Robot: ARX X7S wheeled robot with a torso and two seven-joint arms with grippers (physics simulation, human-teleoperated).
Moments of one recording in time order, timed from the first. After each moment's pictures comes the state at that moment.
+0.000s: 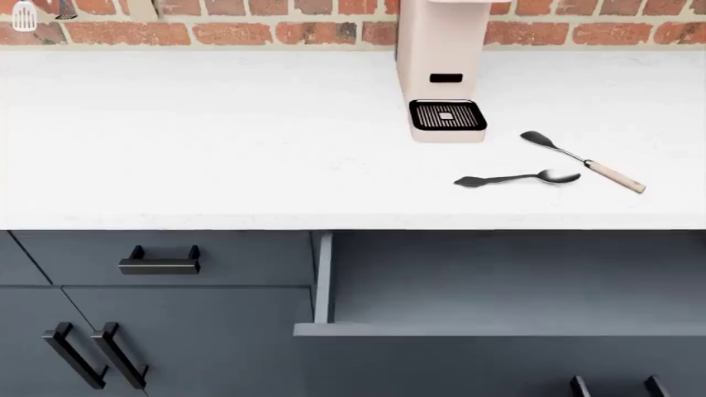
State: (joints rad) left arm 0.64 -0.29 -0.61 1.00 -0.44 -0.06 -0.49; right arm -0.20 0.08 0.80 0.07 0.72 0.58 -0.78
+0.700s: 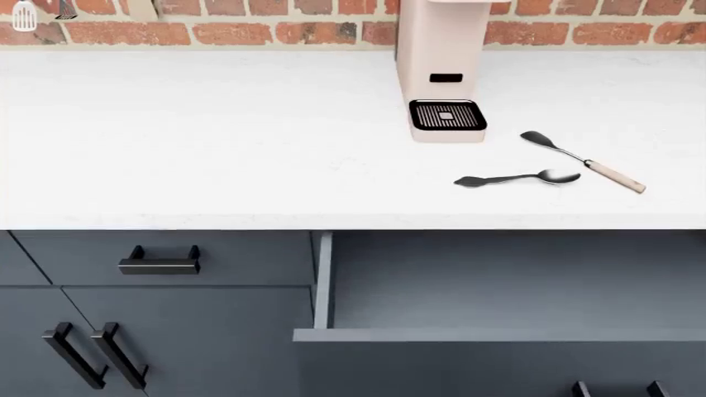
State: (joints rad) left arm 0.64 -0.29 -0.59 0.98 -0.44 -0.04 -0.50; right arm -0.43 0.24 0.51 -0.14 0.64 0.77 -0.97
